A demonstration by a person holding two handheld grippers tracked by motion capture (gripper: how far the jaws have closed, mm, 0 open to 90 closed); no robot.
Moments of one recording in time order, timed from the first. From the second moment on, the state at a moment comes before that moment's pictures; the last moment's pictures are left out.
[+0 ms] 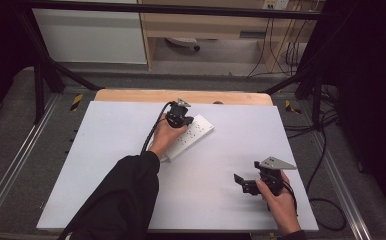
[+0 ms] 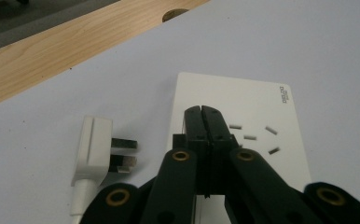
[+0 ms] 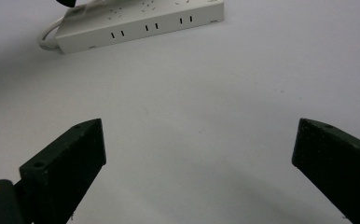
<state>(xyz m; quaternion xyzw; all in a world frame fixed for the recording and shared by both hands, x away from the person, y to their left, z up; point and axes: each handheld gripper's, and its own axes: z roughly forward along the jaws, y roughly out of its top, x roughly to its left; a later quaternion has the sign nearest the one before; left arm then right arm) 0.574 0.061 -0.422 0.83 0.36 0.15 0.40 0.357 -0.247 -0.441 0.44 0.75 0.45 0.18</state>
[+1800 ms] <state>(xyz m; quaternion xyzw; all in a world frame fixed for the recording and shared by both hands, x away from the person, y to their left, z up) 0.559 0.080 -0.390 0.79 0.39 0.11 0.45 0.359 -0.245 -0.443 0.44 0.75 0.45 0.18</state>
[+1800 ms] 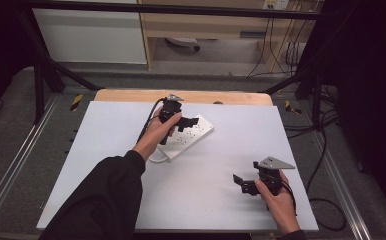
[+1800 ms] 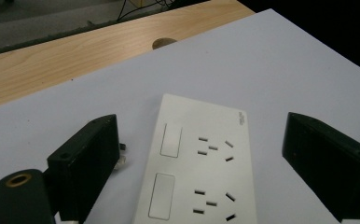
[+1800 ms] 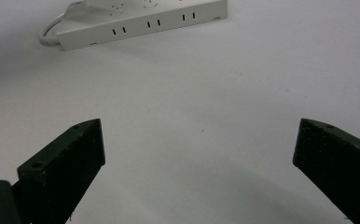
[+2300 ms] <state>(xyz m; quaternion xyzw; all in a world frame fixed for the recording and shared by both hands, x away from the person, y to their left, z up) 0.545 0.119 -0.375 0.79 0.39 0.13 0.46 0.360 -0.245 -0.444 0.45 0.76 0.44 0.18</state>
